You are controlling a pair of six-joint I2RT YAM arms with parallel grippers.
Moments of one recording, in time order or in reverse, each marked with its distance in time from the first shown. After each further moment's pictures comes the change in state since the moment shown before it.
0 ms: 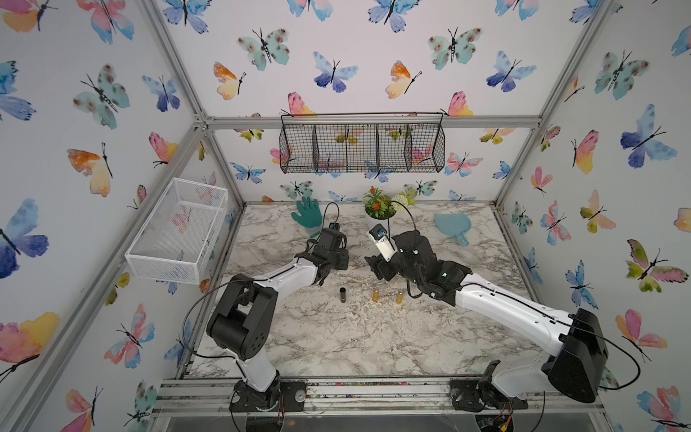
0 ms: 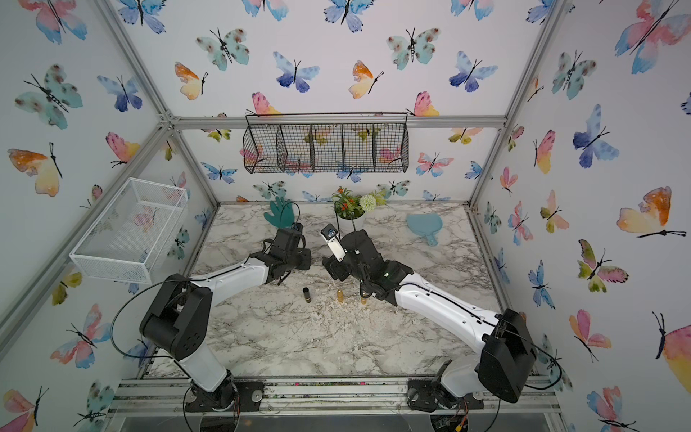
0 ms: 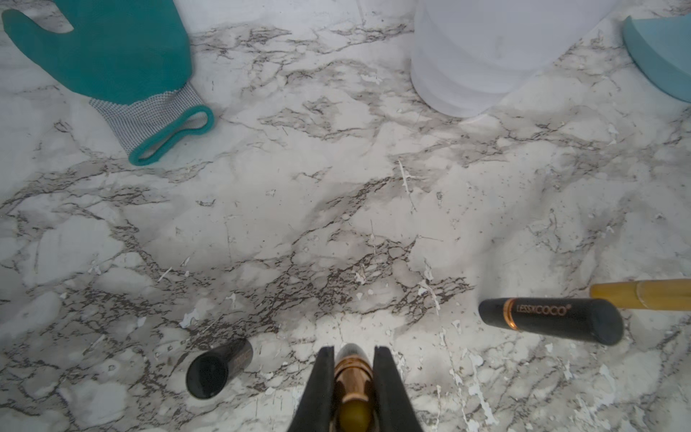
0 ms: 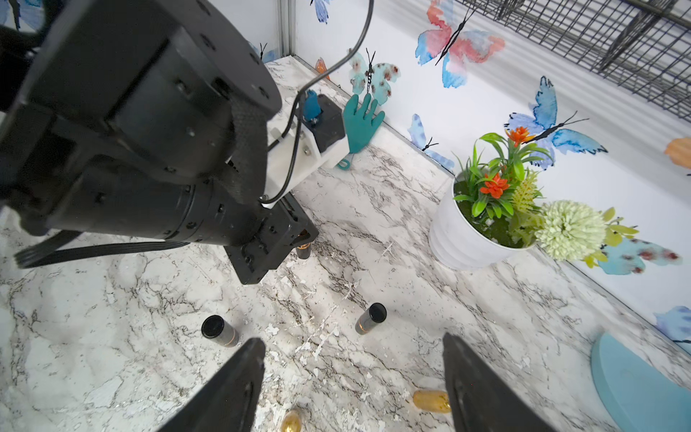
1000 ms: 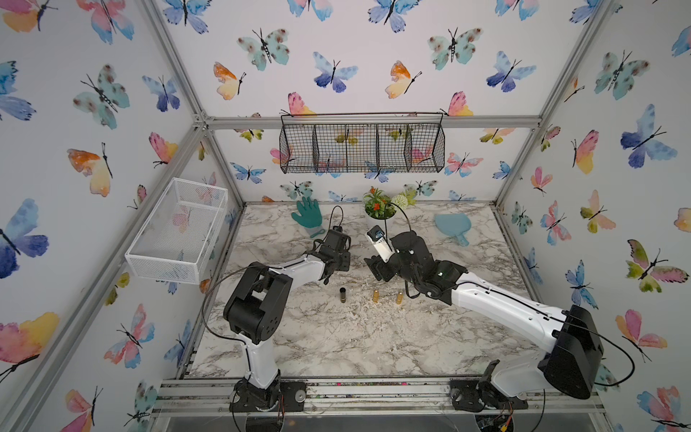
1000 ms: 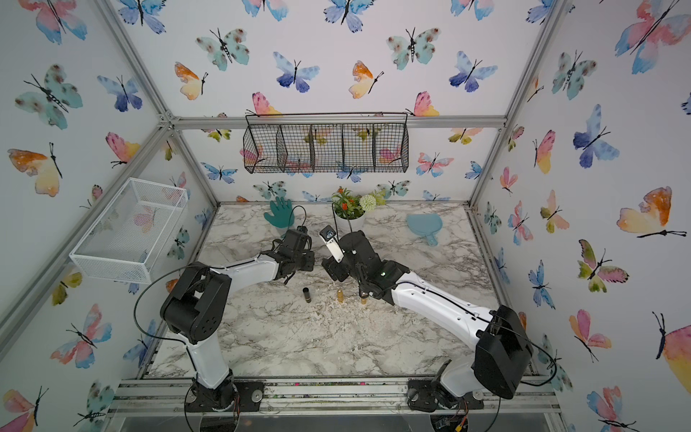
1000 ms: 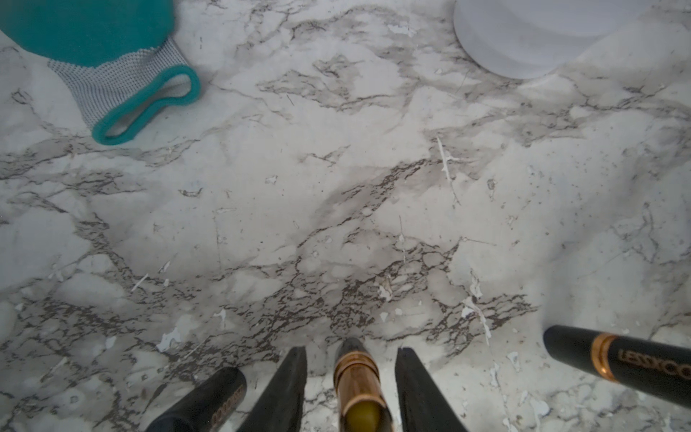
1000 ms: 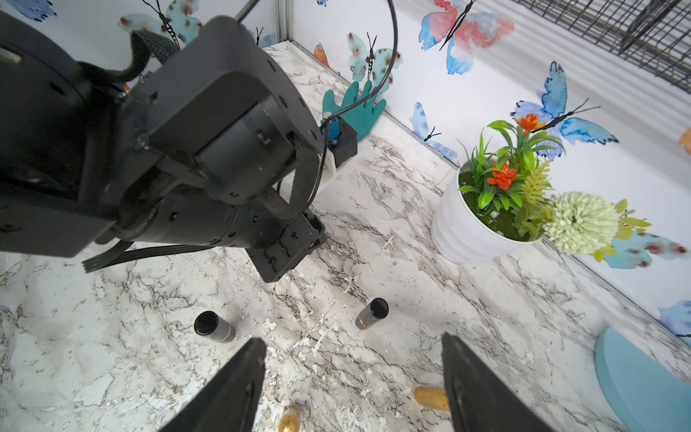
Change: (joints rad) left arm 0.002 0.130 0.063 -0.016 -0.038 0.014; right arm 0.000 0.029 0.000 0.000 0.005 0.000
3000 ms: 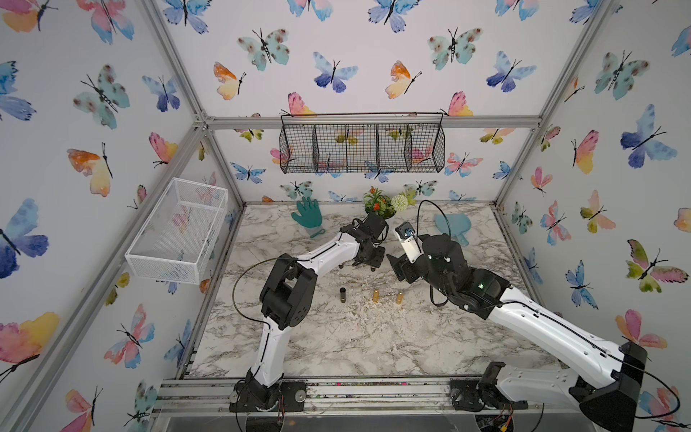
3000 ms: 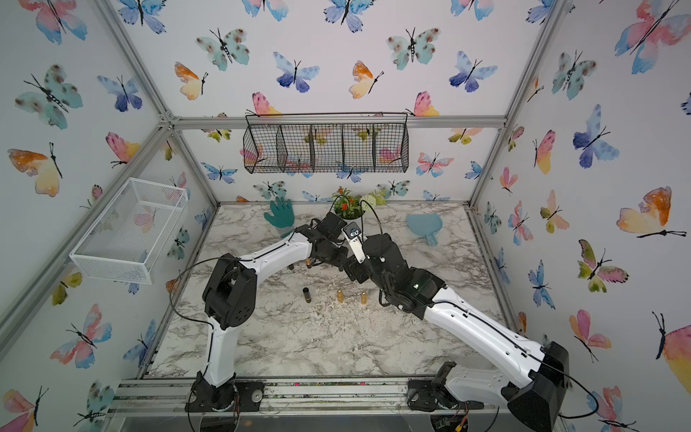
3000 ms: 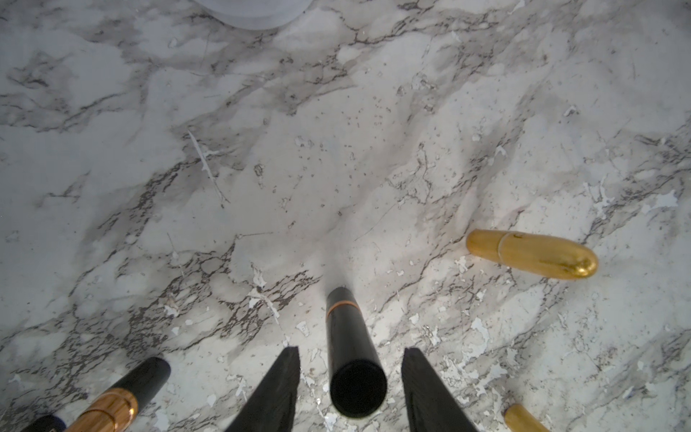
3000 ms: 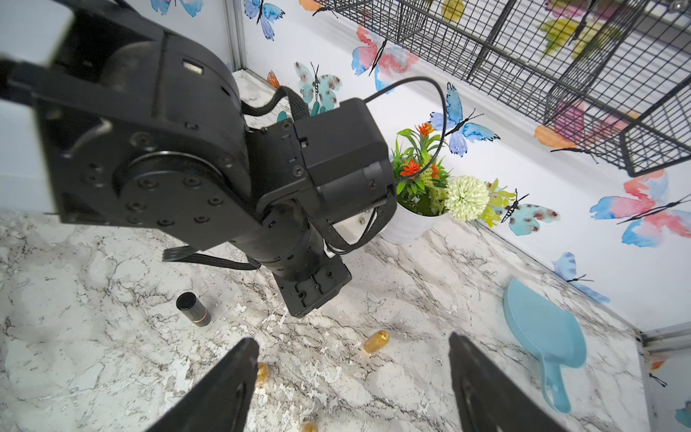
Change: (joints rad) left arm -0.177 0.251 0.608 -0.575 0.165 0.032; right arm 0.000 -0.256 -0.026 -0.167 0.138 0.027
